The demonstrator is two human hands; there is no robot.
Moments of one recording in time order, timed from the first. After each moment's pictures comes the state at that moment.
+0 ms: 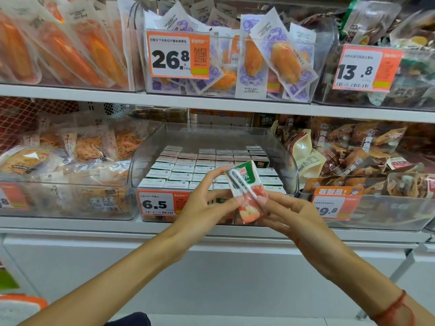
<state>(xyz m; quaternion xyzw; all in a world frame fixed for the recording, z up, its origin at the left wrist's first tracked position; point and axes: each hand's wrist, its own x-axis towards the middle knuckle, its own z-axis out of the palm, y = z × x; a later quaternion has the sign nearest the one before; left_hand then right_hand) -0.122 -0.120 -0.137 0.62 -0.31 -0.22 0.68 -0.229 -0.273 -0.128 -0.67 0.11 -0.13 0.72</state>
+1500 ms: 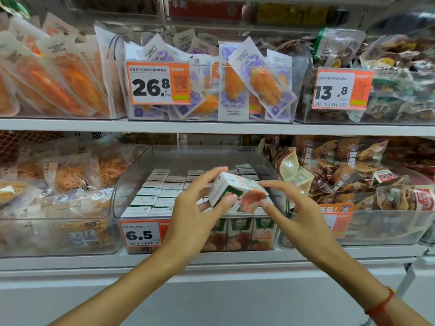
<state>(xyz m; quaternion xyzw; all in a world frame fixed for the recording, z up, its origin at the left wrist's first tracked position) -0.106 -0.145 -0.126 0.62 -0.40 0.01 0.68 -0.208 -0.328 -0.135 -0.87 0.02 -0.36 0.34</state>
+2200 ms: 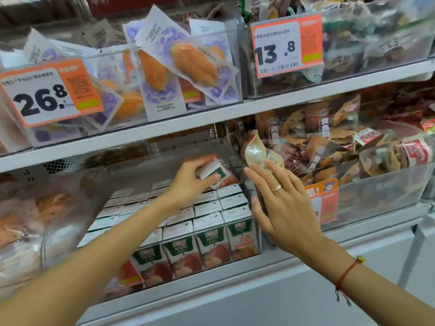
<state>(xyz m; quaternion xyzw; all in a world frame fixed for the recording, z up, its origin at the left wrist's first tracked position) 0.000 -0.270 -0.116 0.77 -0.47 -0.03 0.42 -0.177 -0.385 -0.178 -0.87 0.13 -0.47 -0.09</state>
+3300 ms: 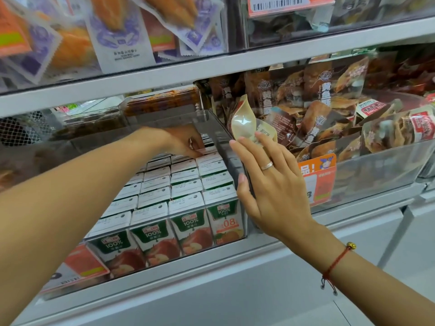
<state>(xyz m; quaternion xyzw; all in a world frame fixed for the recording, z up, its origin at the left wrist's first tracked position) 0.069 -0.337 -0.094 0.83 -0.56 -0.05 -0.03 -0.170 -0.387 -0.187 -0.86 0.14 -0.49 -0.09</state>
